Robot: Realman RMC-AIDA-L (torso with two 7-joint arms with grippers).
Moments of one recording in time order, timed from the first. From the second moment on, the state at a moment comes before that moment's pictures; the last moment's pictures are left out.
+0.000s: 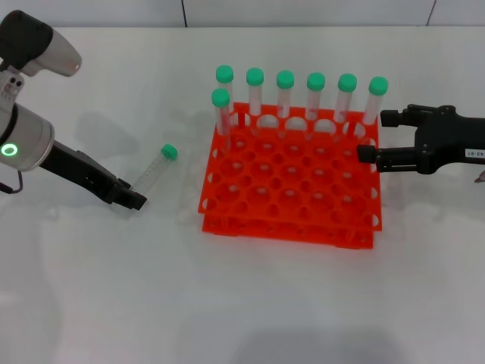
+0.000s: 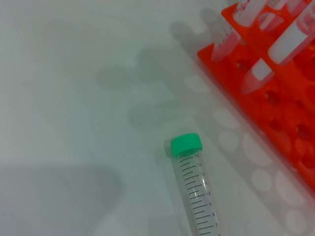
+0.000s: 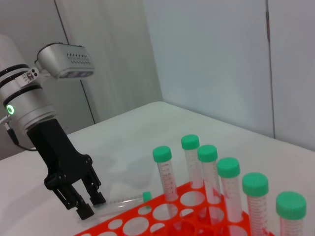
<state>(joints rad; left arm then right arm) -0.80 -1.99 0.85 0.64 2.64 1.41 -2.05 0.39 2.02 -1.13 -0.97 -1.73 -1.32 1.64</state>
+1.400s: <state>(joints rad) -0.80 -1.99 0.90 0.63 2.65 1.37 -2.06 0.39 2.02 -1.12 -0.97 -1.72 -1.32 1.63</state>
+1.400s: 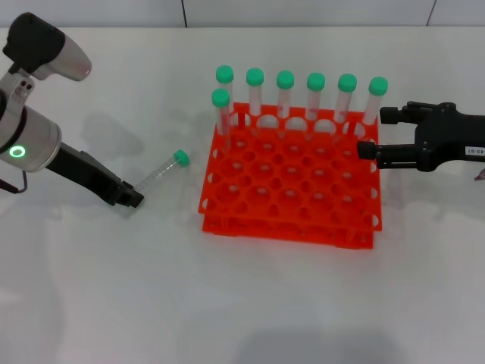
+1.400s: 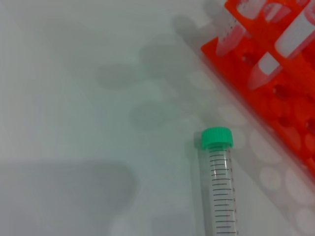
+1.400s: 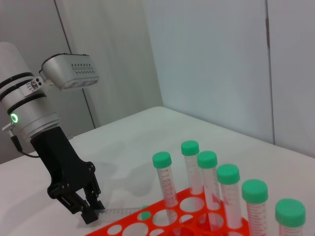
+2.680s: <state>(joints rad) -0.67 -1.98 0.79 0.82 1.89 1.36 -1.68 0.39 2.02 -1.12 -0.97 -1.66 -1.29 1.56</state>
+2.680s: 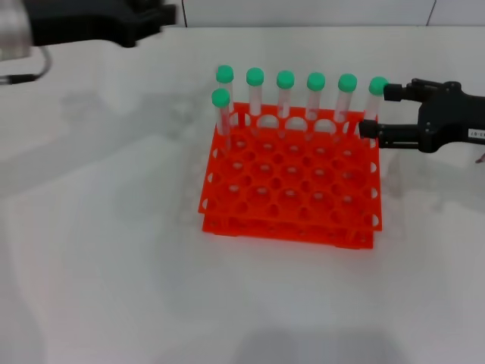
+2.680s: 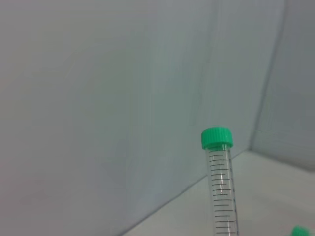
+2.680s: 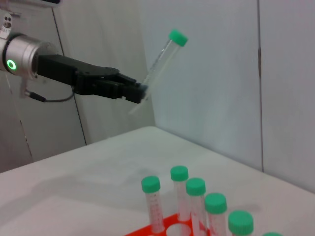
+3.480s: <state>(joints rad) -0.75 -2.06 0.80 0.57 1.81 1.37 -1.35 0.38 2.01 -1.06 -0.99 -1.62 -1.30 1.50</state>
